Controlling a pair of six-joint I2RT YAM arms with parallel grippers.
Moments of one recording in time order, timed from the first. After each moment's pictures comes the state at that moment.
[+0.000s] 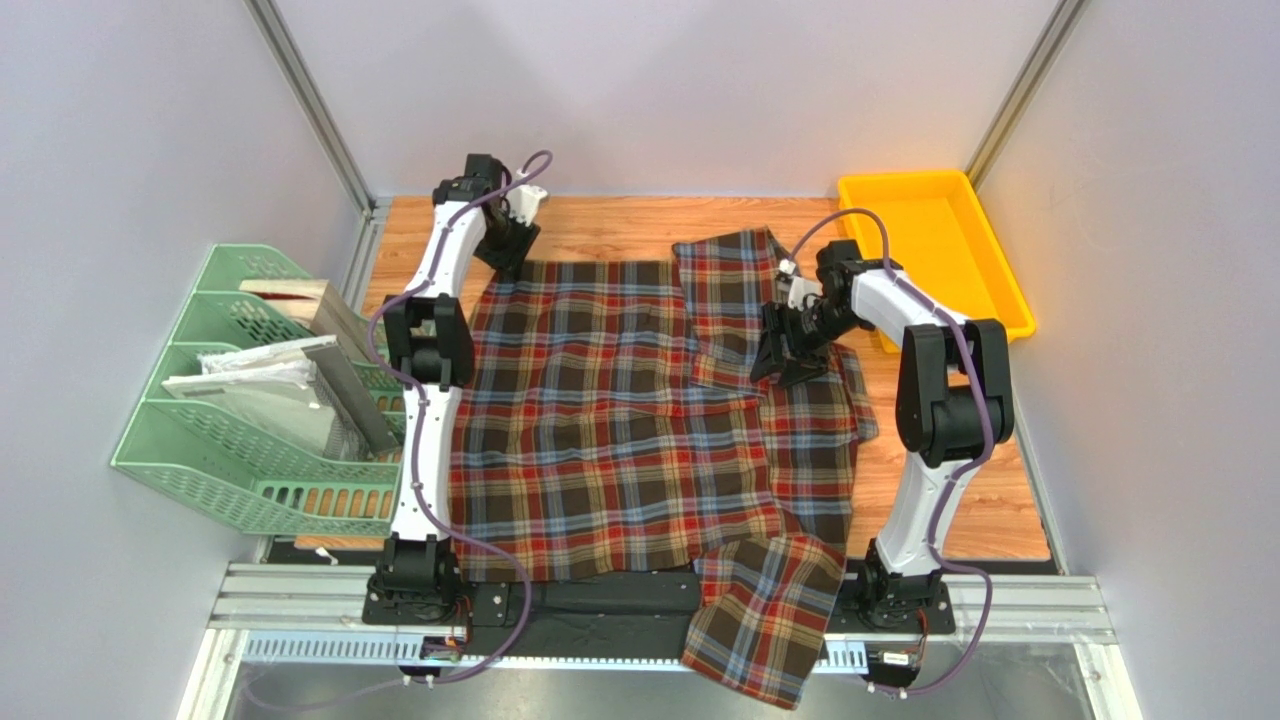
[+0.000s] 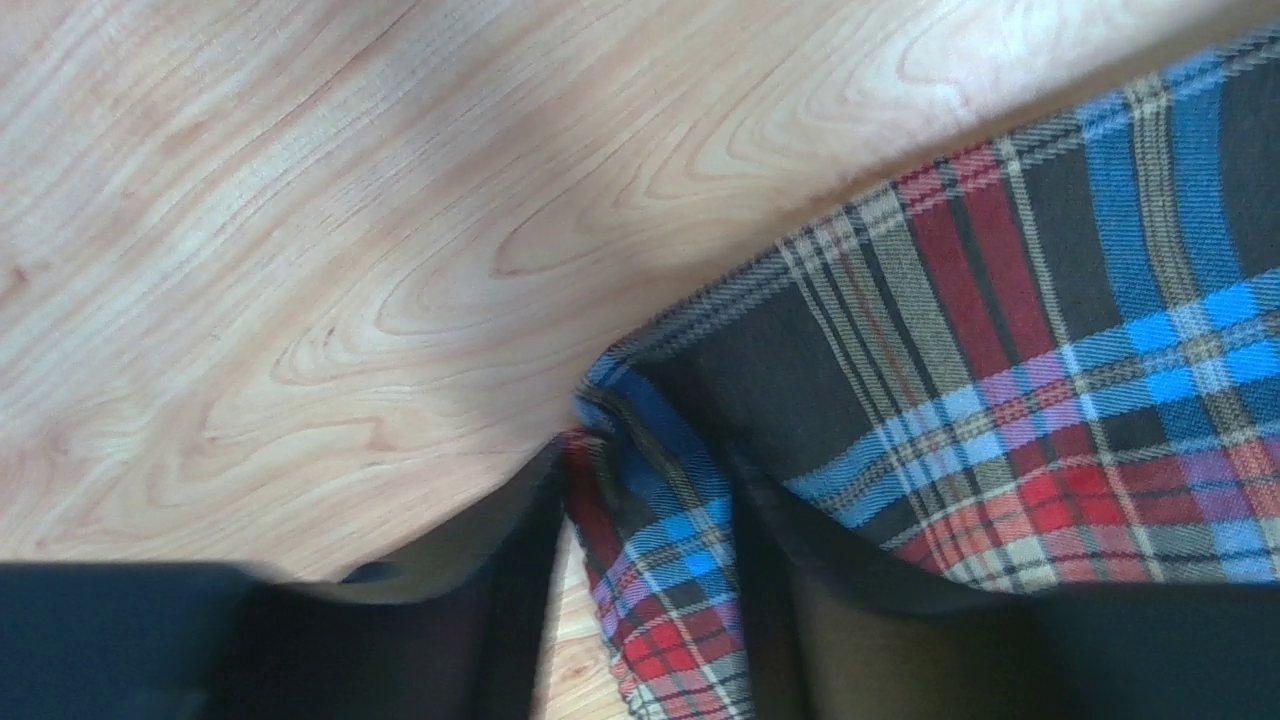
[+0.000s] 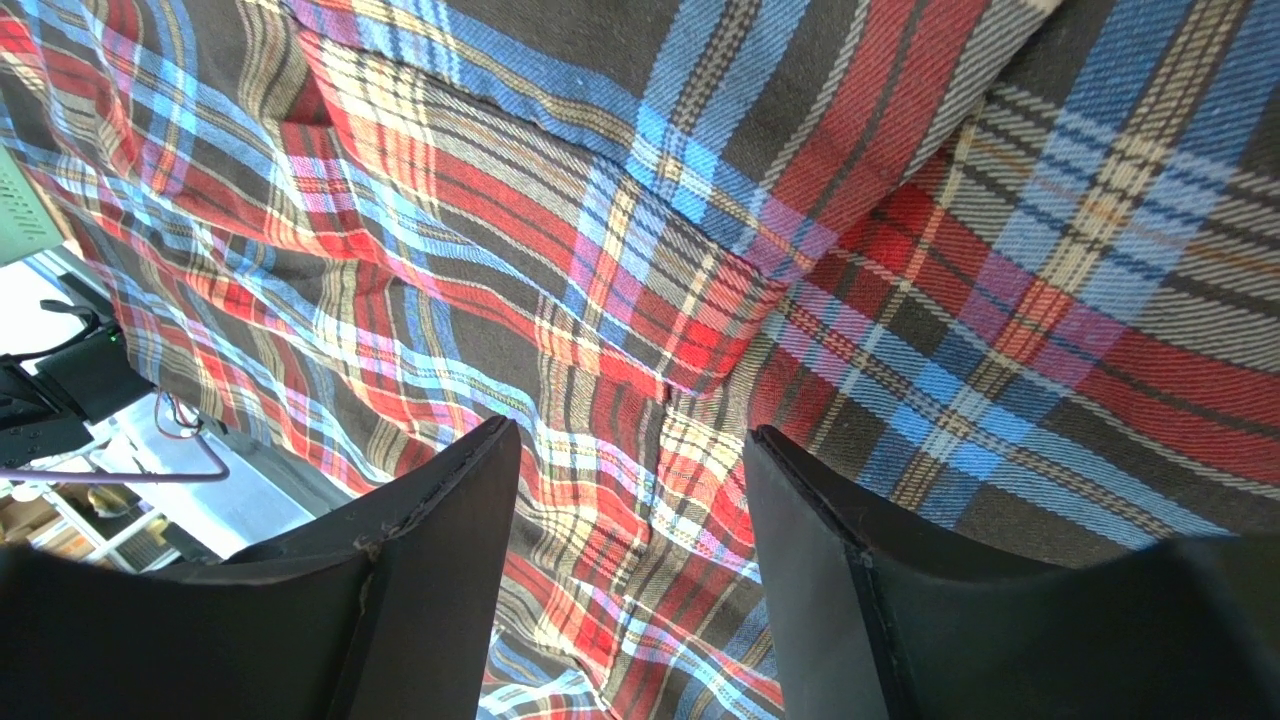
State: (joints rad) left arm -0.05 2.70 2.65 -1.08 0.14 0.48; right arm 0.09 1.93 1.37 -0.86 -0.58 0.02
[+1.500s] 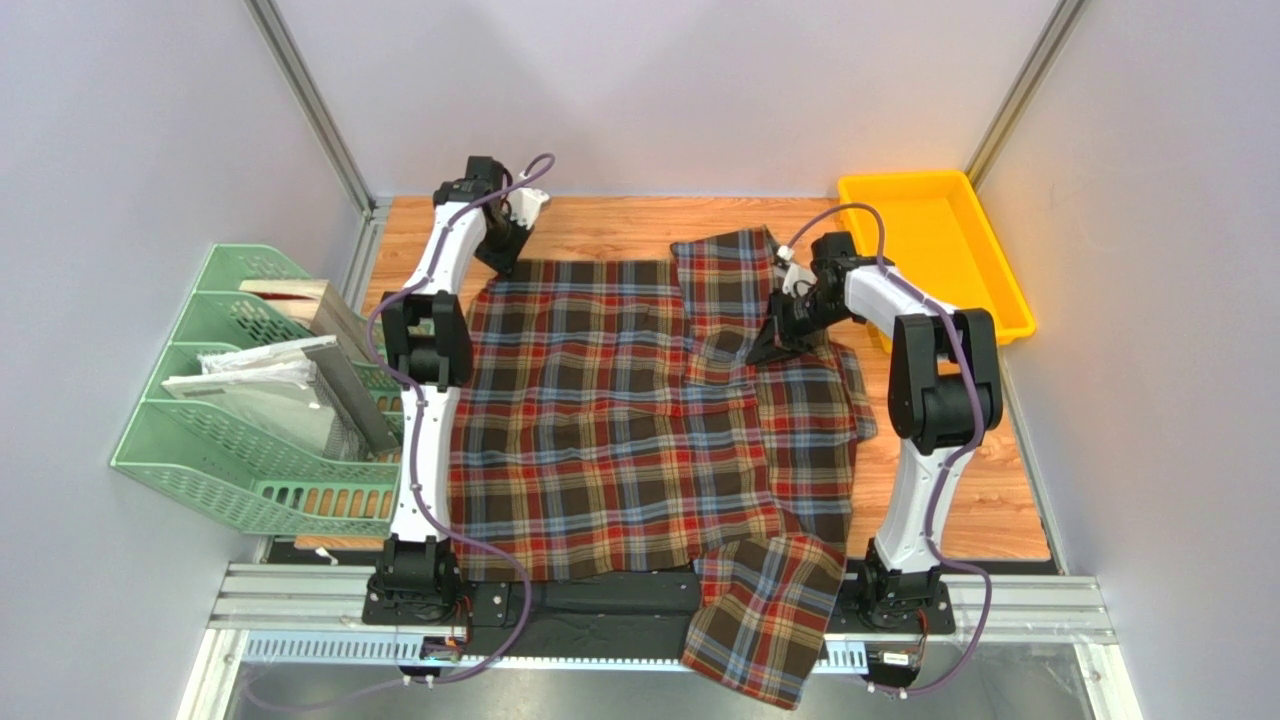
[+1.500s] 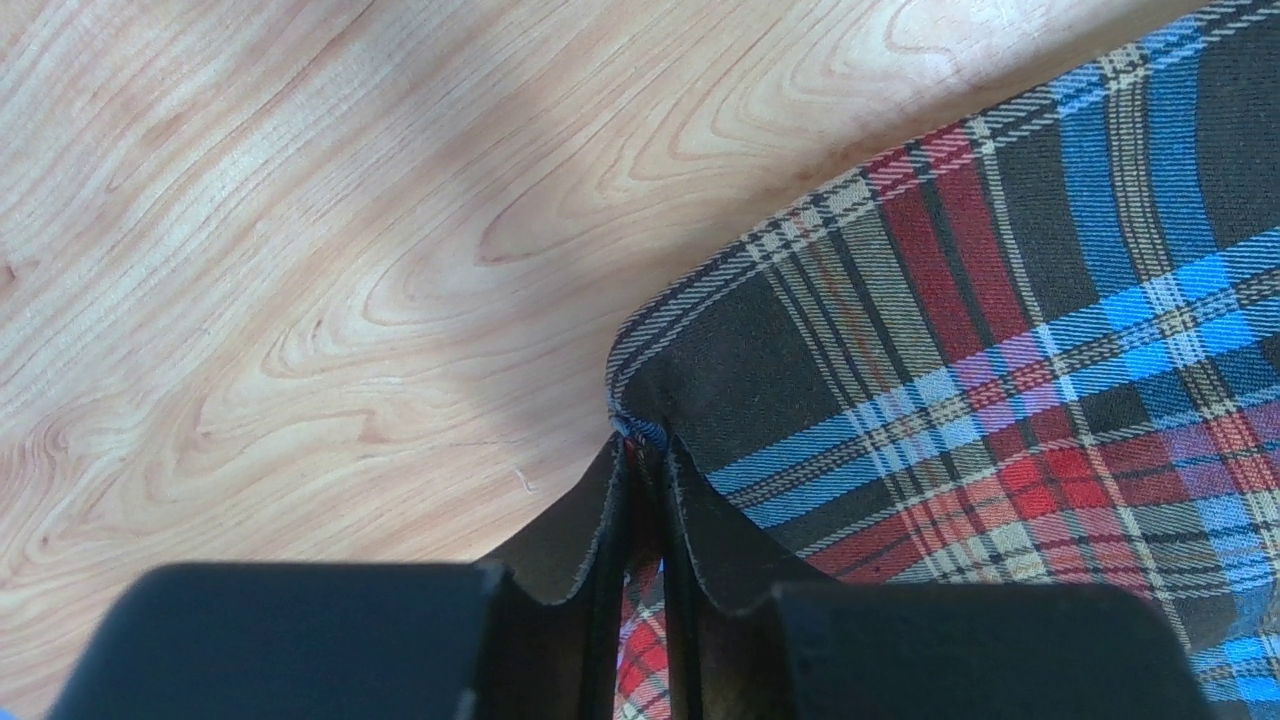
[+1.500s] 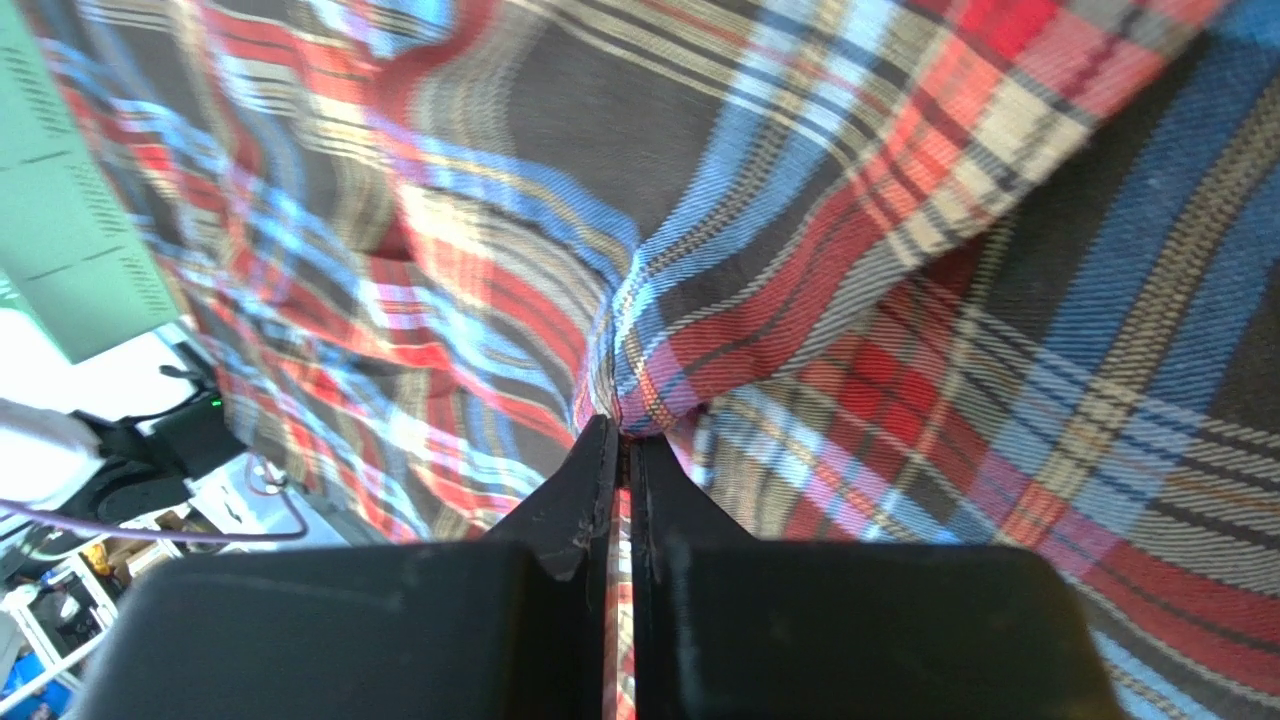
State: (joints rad) left arm -0.06 2.68 2.59 -1.06 0.14 0.51; right arm 0.10 2.01 1.42 -0.72 -0.65 0.14
